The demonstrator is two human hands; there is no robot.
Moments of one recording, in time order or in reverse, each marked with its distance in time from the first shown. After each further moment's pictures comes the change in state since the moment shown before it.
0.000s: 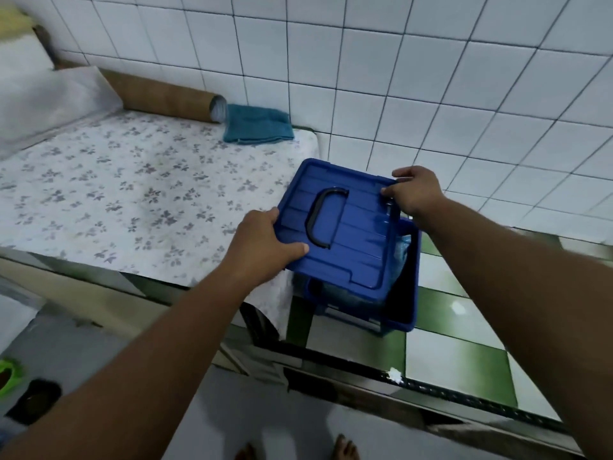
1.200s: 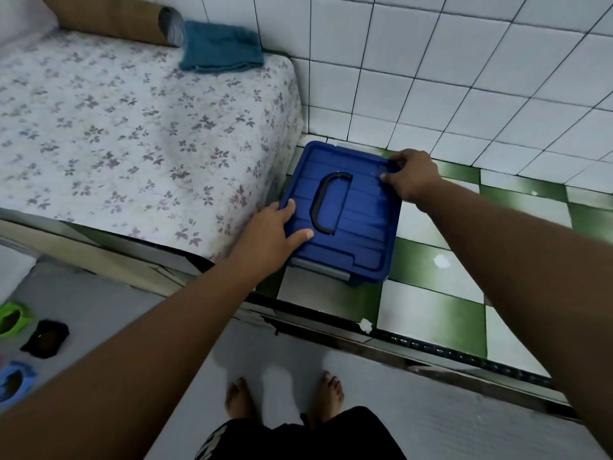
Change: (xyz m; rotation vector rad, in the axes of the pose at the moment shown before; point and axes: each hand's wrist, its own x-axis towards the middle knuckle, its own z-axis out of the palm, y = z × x) left_hand -0.003 -0.024 0.111 0.403 -0.159 -0.033; right_hand 0.033 0.098 -0.031 -0.545 -0.084 -0.043
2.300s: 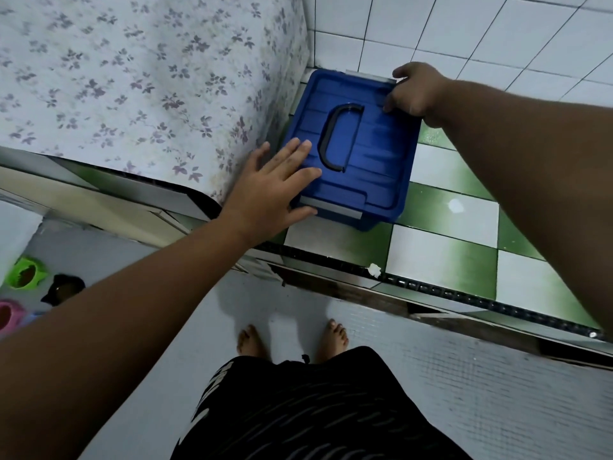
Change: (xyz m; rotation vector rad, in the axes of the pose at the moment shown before) left_hand -0.015 -0.048 0.025 0.445 0.385 0.670; right_hand 0.002 -0.038 -0.005 0.095 -0.210 0.012
